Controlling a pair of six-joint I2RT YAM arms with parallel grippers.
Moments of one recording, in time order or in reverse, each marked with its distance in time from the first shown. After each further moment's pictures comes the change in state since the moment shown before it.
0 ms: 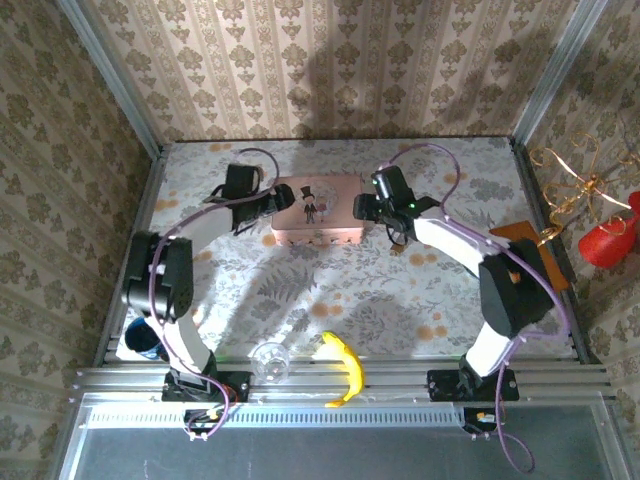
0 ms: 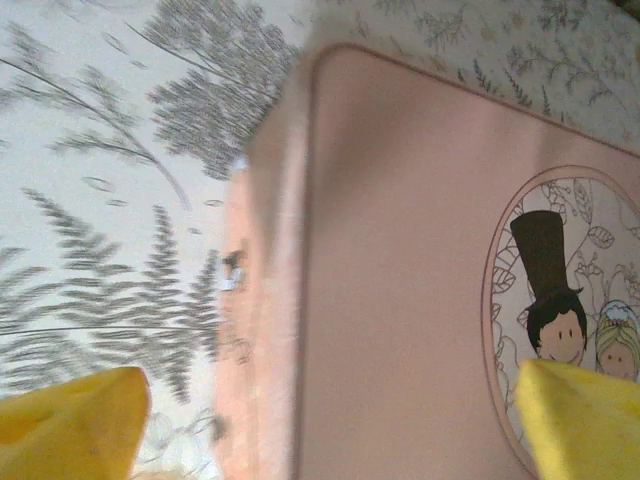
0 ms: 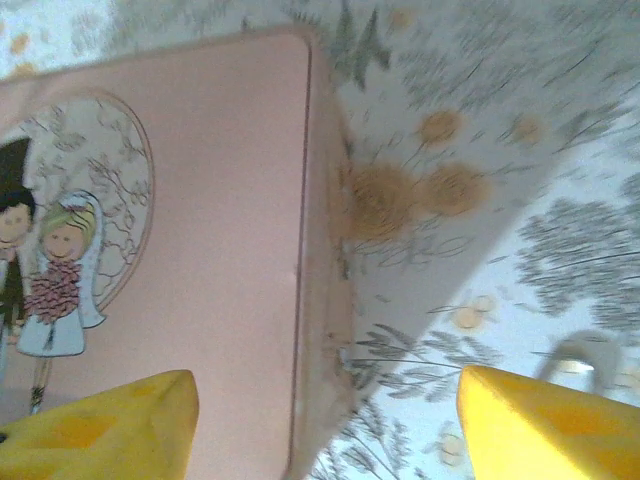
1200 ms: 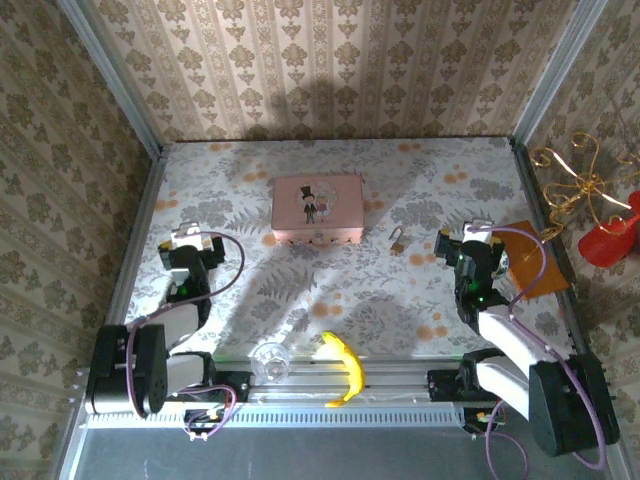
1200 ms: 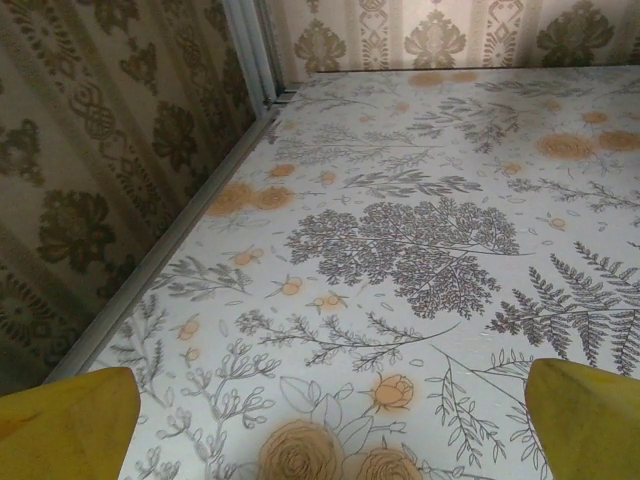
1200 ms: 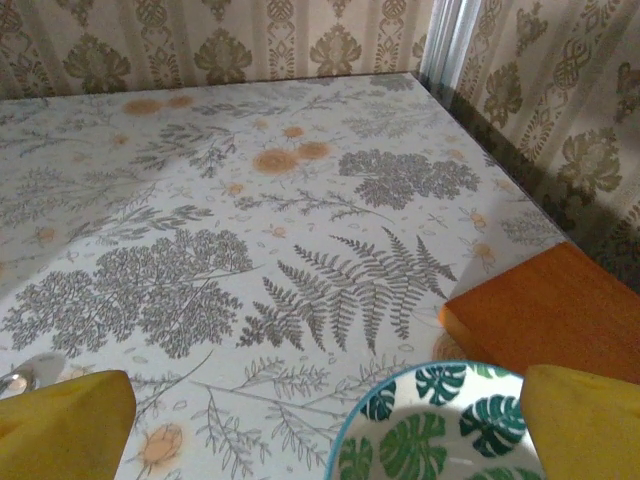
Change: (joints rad) left arm 0.233 -0.521 -0.926 0.893 -0.500 0.579; right arm -0.330 -0.635 -0.916 0.713 0.291 -0.397
